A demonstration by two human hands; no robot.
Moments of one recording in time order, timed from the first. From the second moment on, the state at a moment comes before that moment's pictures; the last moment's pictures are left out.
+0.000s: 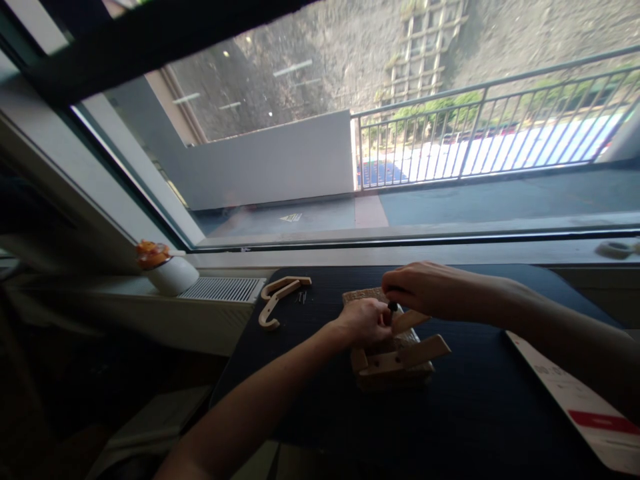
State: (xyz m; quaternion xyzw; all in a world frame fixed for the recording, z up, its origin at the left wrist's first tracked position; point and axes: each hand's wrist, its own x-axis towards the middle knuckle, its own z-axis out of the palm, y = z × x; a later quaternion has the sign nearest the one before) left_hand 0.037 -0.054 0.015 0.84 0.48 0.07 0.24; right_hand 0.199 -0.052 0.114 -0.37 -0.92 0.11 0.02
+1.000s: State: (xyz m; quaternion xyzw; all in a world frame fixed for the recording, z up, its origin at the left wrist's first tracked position) left_hand 0.040 -0.053 0.012 0.84 0.49 0.08 0.21; right_hand 0.185 -0.052 0.107 -0.38 -0.92 0.04 -0.03
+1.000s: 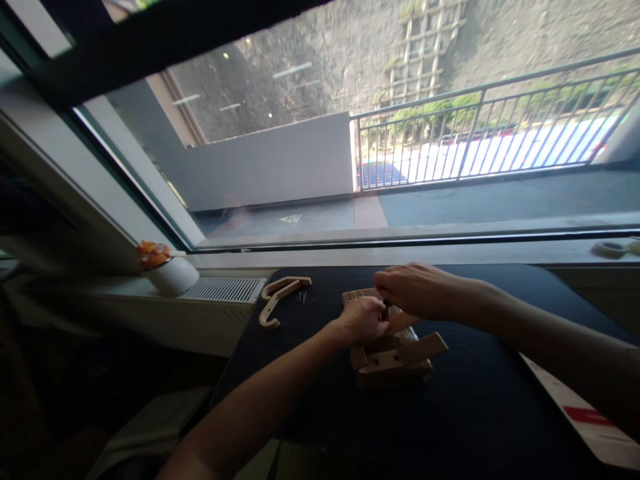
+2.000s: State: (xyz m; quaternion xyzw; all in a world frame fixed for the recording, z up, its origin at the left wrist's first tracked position) left_hand 0.039 -0.051 0.013 0.83 0.51 0.06 0.22; right_hand 0.195 -0.058 0.122 -0.39 -0.92 0.05 -0.08
